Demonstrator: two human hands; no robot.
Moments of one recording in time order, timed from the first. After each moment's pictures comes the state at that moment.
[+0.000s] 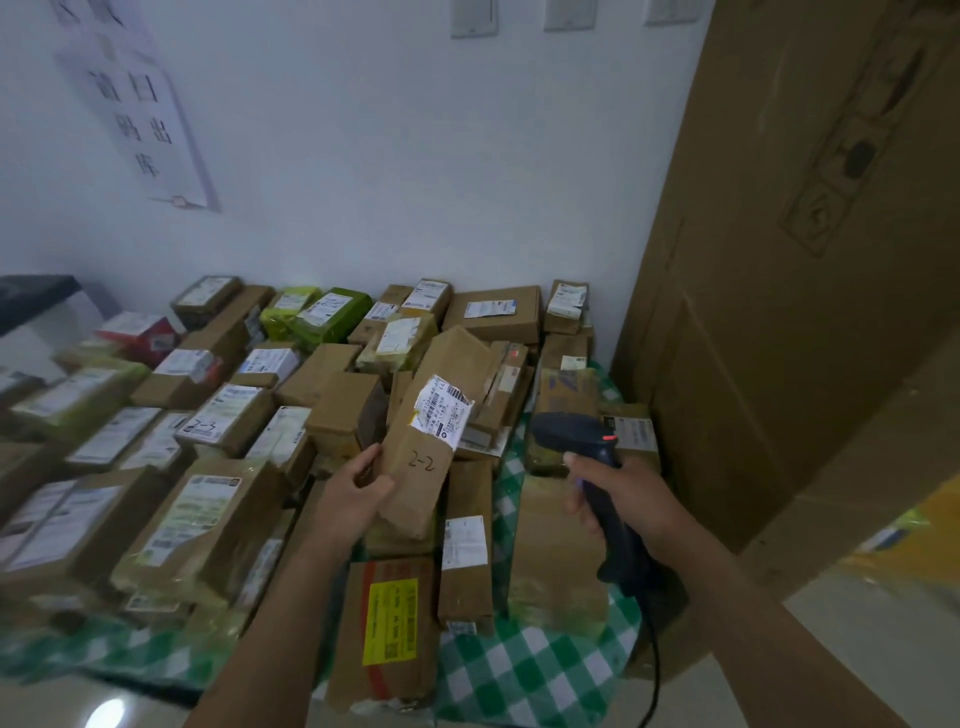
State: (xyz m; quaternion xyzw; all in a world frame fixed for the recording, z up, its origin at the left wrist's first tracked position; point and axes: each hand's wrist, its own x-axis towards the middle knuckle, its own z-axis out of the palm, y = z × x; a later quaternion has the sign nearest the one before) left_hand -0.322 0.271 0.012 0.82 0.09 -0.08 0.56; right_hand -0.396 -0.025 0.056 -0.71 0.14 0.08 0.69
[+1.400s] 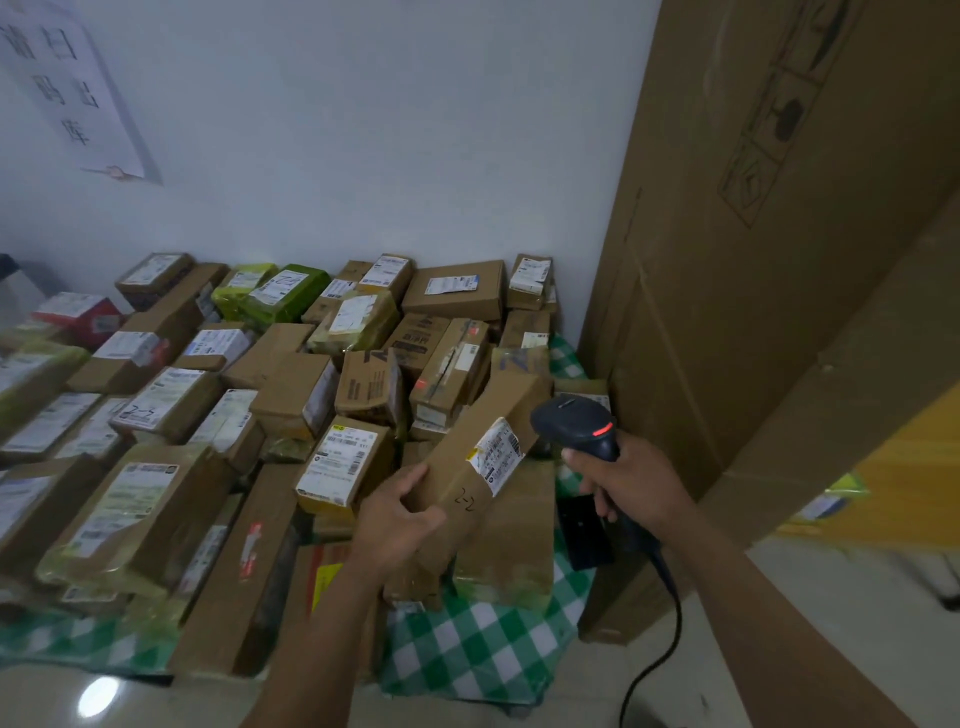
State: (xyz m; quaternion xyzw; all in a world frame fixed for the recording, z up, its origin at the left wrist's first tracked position) left_hand -0.359 0.168 -0.023 0.89 0.02 -0.13 0.45; right_hand -0.407 -0.100 0.040 -0.82 0.15 0.04 0.55
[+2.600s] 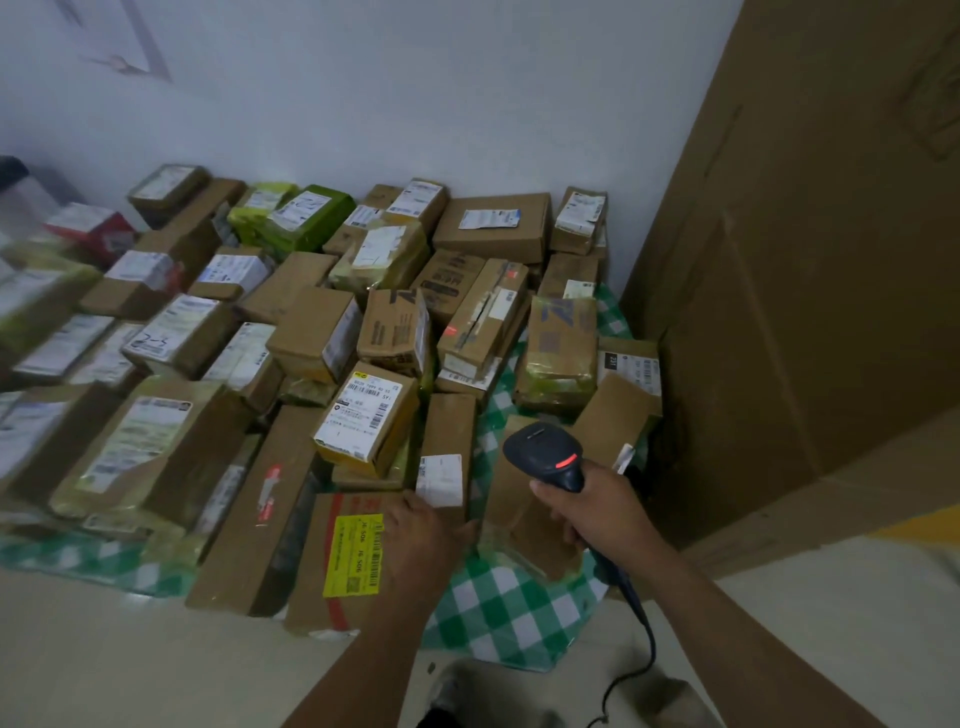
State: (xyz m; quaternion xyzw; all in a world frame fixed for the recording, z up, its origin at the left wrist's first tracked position) left_hand -0.372 0.158 -0.135 0.97 0.15 -0.15 0.14; right_hand -0.391 -0.036 -0.031 -0.83 0.16 0.14 0.52
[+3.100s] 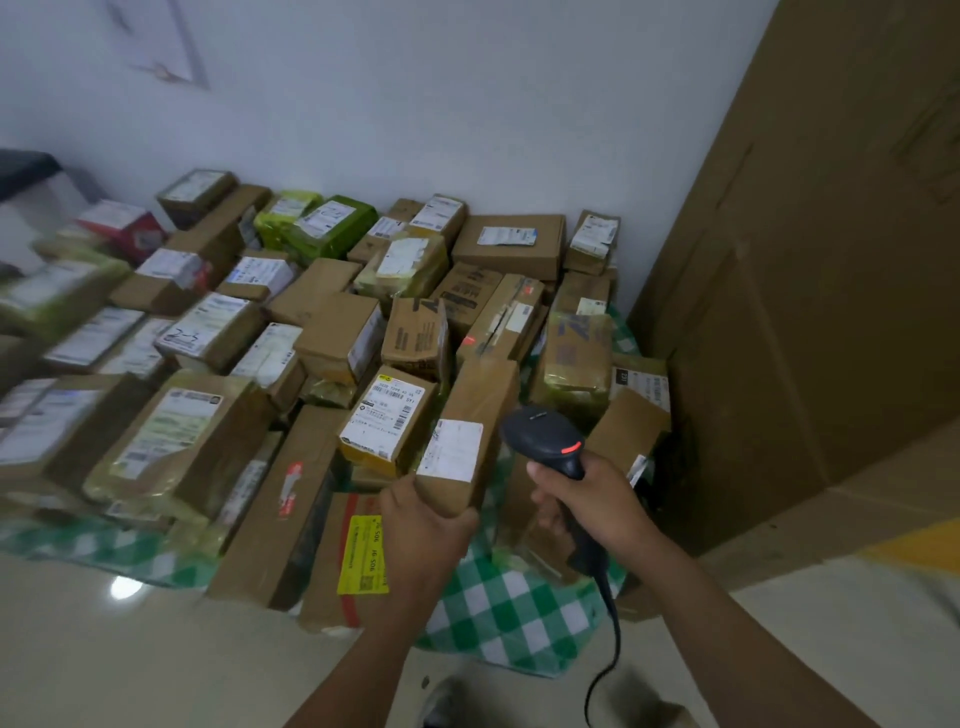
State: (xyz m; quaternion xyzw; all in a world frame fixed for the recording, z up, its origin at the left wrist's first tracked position) left_hand -0.392 0.179 -0.074 0.89 0.19 -0.02 0.42; right_hand -0.389 -0.006 -0.004 -0.77 0.14 0.13 0.61
